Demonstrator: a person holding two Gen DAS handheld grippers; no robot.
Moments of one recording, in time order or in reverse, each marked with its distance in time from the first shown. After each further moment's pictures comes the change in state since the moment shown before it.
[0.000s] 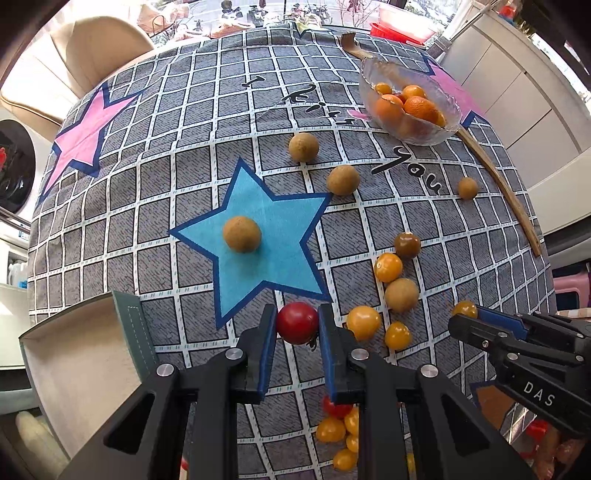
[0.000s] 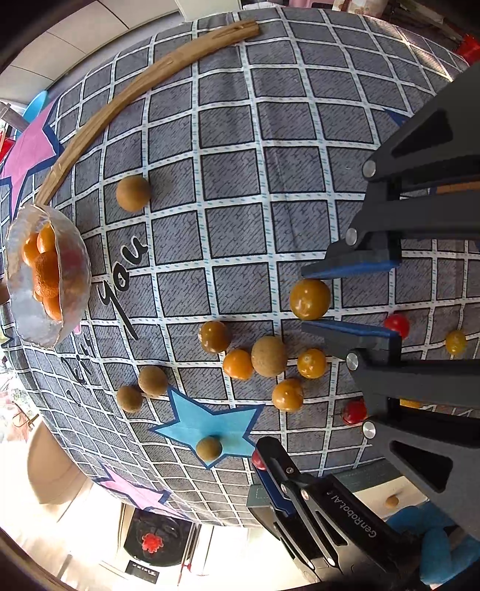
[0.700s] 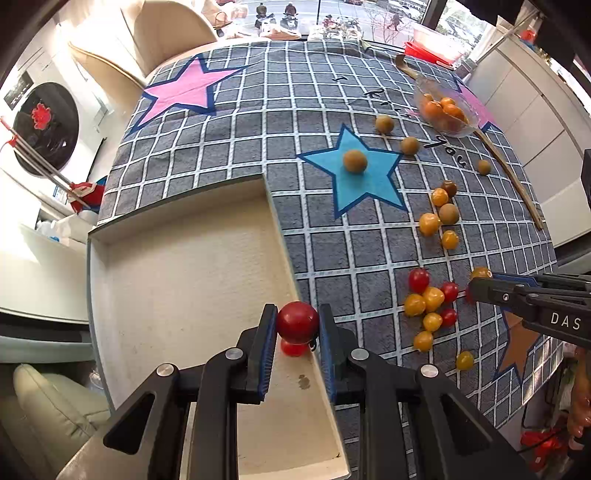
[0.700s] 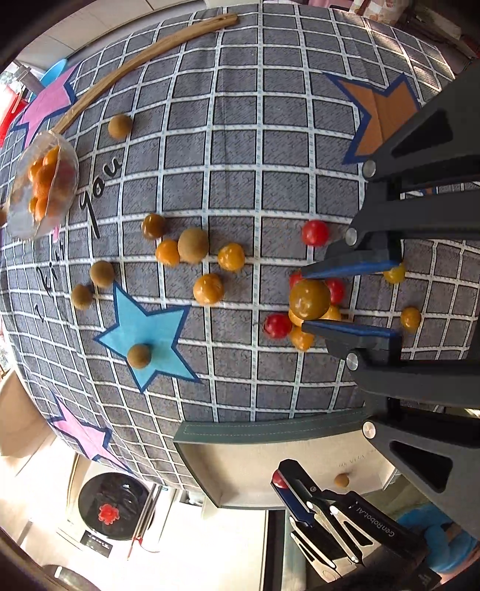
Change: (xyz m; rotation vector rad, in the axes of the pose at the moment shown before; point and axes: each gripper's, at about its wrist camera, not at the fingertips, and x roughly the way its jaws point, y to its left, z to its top) left arm -0.063 0.096 -0.100 -0.115 -0.043 0.062; right arm -0.022 0.076 -0.058 -0.133 0.056 0.030
